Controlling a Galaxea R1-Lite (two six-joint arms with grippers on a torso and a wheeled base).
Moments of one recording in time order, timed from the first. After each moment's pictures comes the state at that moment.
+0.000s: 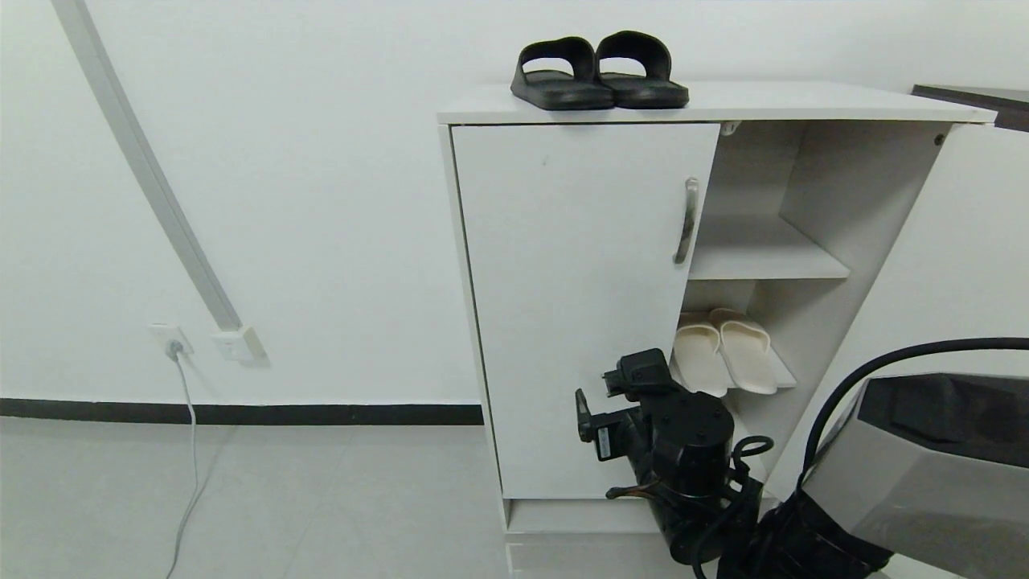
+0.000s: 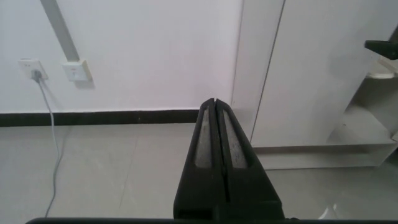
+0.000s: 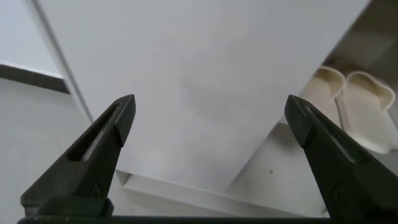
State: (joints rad) left arm 0.00 0.00 0.00 0.00 0.01 0.01; right arm 0.83 2.18 -0.76 -1.35 -0.66 -0.05
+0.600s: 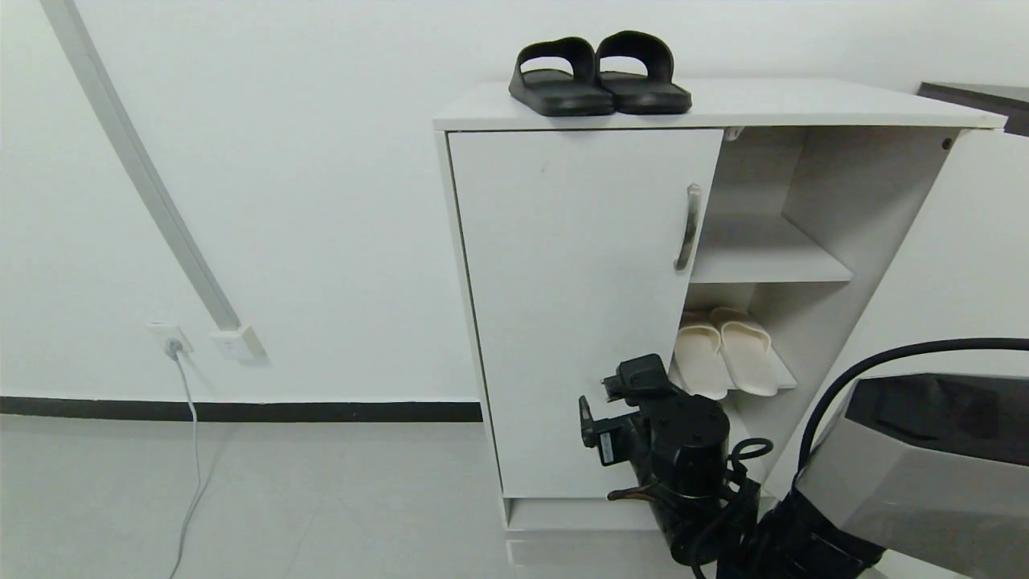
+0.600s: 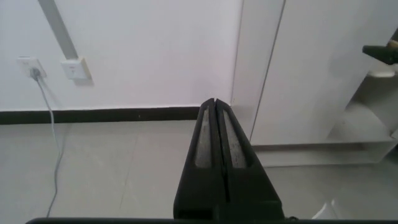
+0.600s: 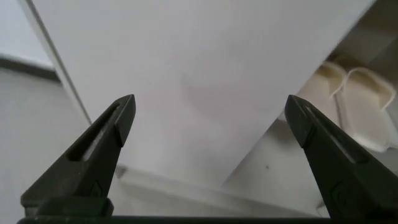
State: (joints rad) left arm 0.00 0.00 0.00 0.00 0.01 0.01; right arm 0.82 2.19 -0.75 -1.35 -0.66 -0.06
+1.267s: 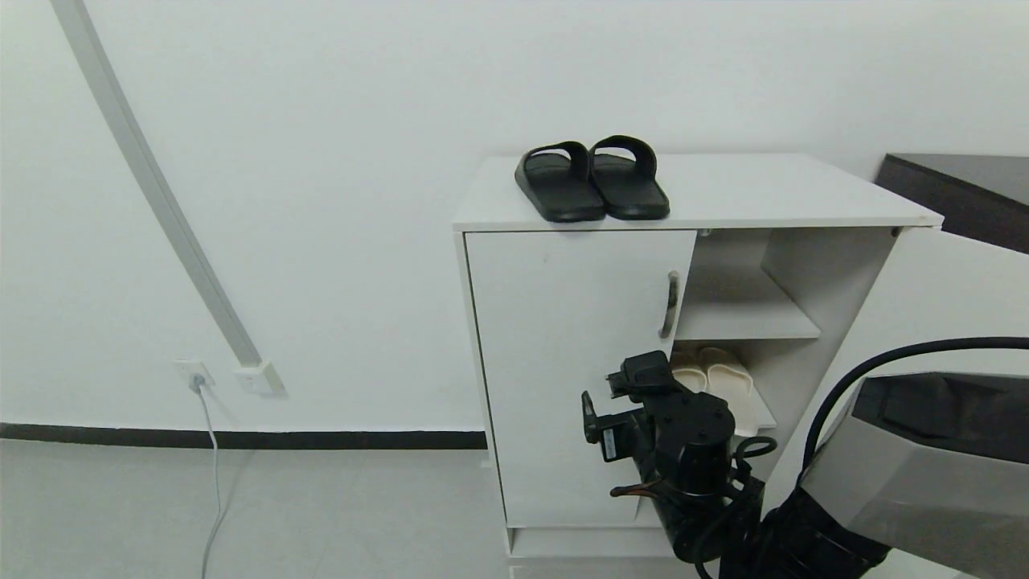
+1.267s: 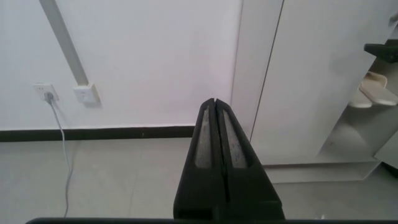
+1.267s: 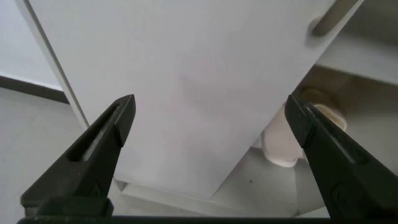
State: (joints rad) left arm 0.00 0.00 0.00 0.00 0.01 0.01; right arm 0.82 2.19 -0.75 -1.35 -0.66 -0.06
